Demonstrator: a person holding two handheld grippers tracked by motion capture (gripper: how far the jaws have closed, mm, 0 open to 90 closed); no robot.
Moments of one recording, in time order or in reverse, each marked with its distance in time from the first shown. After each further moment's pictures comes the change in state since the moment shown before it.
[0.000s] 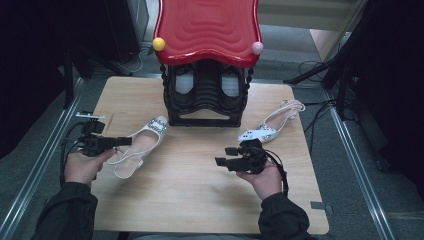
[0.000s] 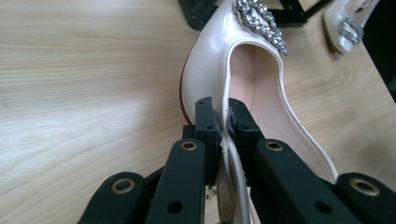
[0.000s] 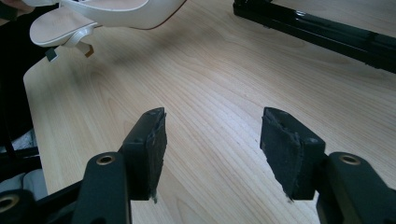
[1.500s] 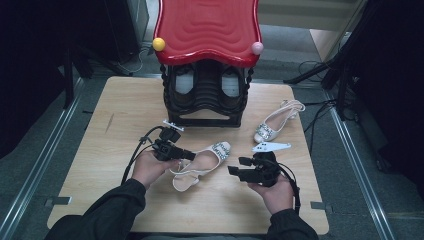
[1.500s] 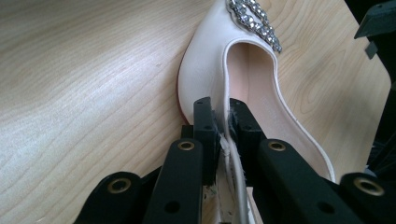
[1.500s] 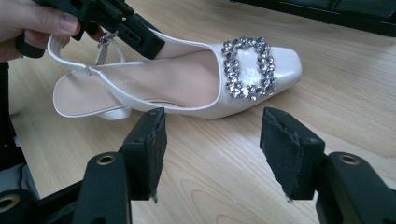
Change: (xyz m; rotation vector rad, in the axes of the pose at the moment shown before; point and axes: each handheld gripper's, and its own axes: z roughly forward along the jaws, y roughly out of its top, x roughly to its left) left arm -0.107 0.006 0.137 0.259 -0.192 0.231; right arm 0.000 -0.036 -0.025 -0.013 -0.096 0.073
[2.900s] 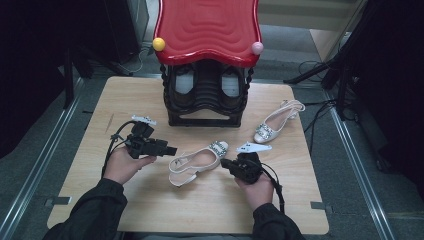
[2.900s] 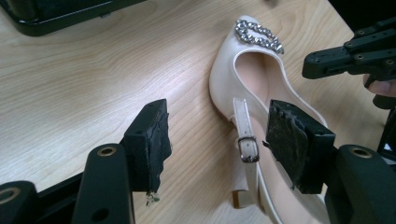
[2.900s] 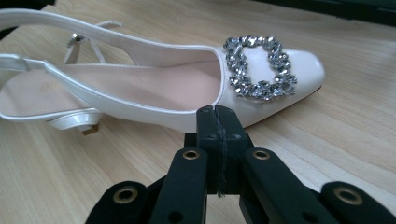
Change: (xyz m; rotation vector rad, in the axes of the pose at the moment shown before) left arm 0.021 -0.019 -0.067 -0.112 0.063 0.044; right arm 0.003 -0.006 0.053 -0.026 -0.051 -0.001
